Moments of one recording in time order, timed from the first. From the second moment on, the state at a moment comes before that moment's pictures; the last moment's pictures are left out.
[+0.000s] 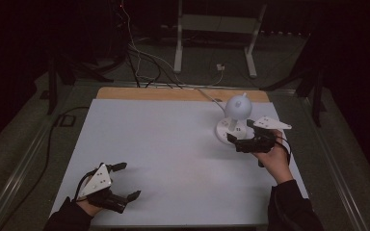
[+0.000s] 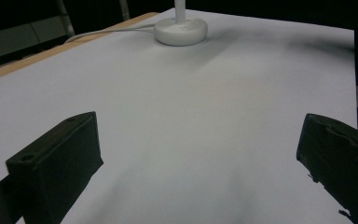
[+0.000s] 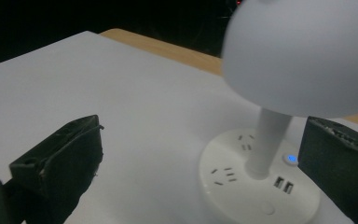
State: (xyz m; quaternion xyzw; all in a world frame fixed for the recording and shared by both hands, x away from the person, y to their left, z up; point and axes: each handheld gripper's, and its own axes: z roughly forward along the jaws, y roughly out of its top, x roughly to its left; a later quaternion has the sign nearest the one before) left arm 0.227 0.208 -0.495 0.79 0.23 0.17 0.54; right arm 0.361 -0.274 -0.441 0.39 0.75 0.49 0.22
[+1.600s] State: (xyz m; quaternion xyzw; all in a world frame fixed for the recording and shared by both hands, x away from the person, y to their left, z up) left arm 0.228 0.207 -0.495 0.79 0.23 0.17 0.54; right arm 0.396 -0.288 -0.487 0.49 0.75 0.37 0.25
